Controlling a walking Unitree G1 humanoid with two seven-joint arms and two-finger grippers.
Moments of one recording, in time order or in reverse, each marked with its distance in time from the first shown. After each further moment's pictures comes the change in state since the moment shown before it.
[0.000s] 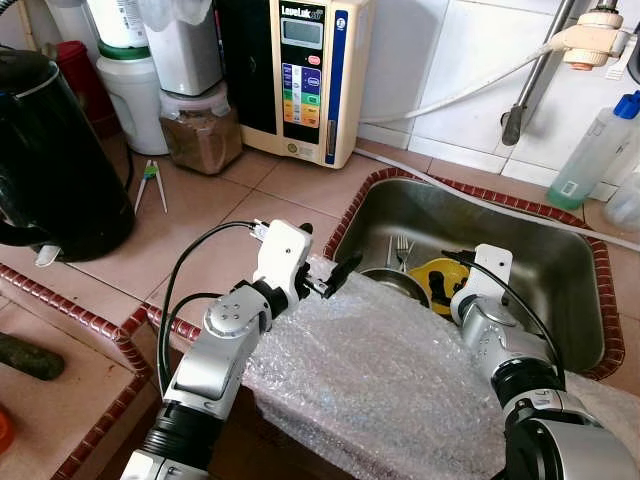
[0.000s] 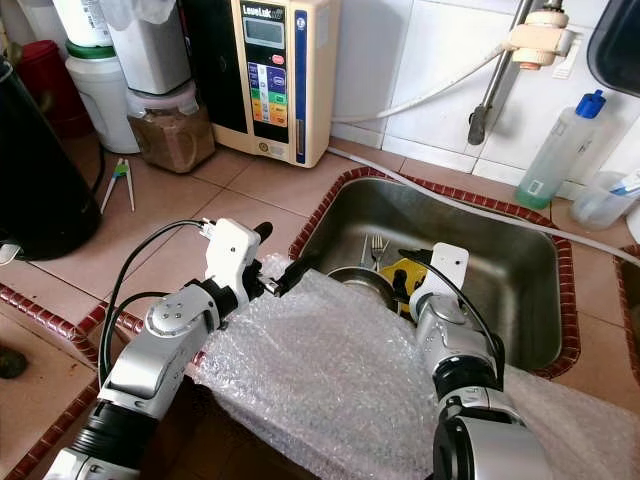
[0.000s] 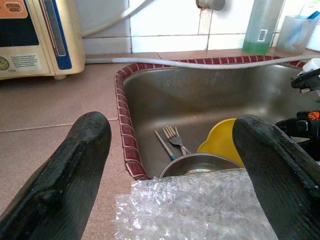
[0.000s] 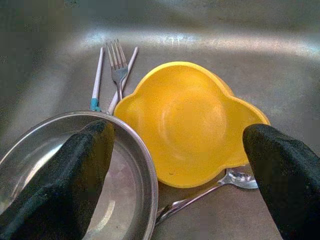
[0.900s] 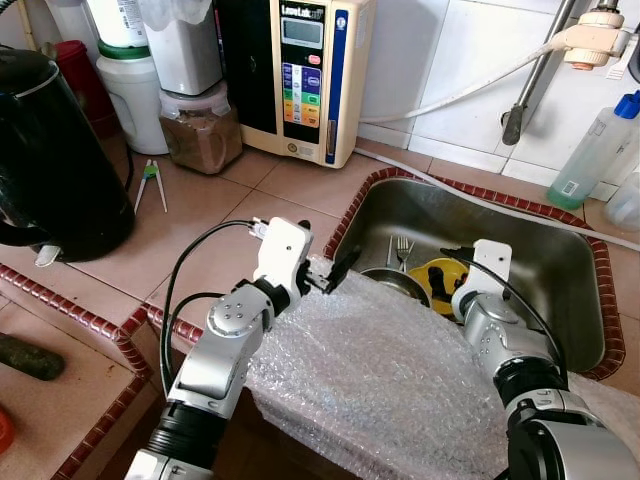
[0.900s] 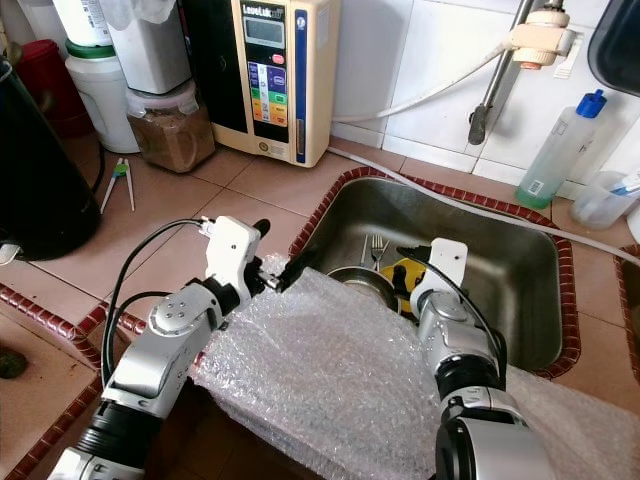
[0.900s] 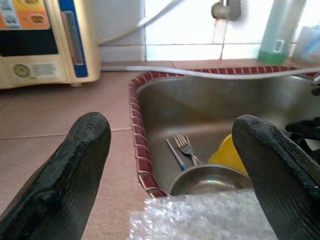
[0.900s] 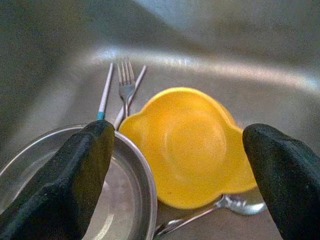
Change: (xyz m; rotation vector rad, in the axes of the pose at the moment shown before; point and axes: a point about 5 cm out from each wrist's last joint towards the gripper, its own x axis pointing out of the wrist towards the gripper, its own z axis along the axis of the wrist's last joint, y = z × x) left arm 0.004 0.003 0.006 -0.005 -0.026 0.076; right arm -0.001 0.002 0.013 -0.089 -0.072 0.045
